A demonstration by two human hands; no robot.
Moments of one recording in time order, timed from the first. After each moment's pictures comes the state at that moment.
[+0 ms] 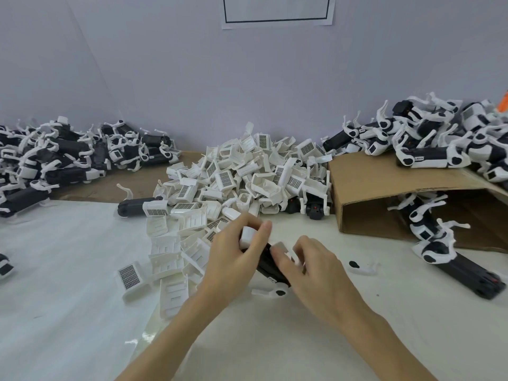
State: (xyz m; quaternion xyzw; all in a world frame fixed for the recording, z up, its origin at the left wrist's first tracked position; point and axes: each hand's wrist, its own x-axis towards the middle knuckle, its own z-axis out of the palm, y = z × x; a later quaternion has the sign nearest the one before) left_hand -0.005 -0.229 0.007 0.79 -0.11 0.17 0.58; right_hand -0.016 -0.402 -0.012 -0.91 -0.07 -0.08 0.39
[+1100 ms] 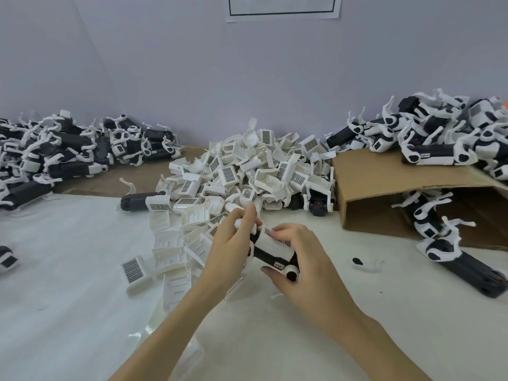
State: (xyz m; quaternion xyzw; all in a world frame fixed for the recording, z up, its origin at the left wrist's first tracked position) left_hand -0.001 -0.223 0.011 0.73 0.00 0.07 0.68; right_hand -0.017 -0.389 -0.025 -0.85 -0.27 -0.23 0.38
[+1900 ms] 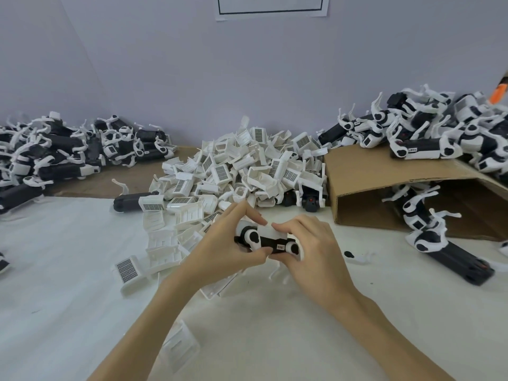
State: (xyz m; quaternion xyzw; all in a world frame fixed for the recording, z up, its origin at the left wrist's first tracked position) left_hand 0.005 -0.199 0.017 0.86 -0.20 0.07 0.46; right_hand -0.002 -0.403 -0.018 -0.88 -0.22 -0.29 0.29
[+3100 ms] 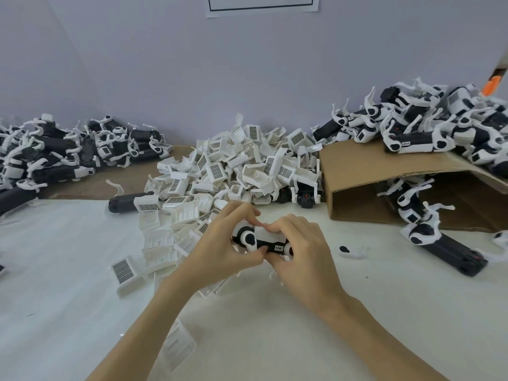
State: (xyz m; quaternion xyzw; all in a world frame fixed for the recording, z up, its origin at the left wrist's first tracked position) left_hand 0.005 -0.203 0.011 0.86 -0.25 0.11 0.44; right_hand -0.009 -0.390 -0.023 -0.86 -0.23 -0.34 0.31
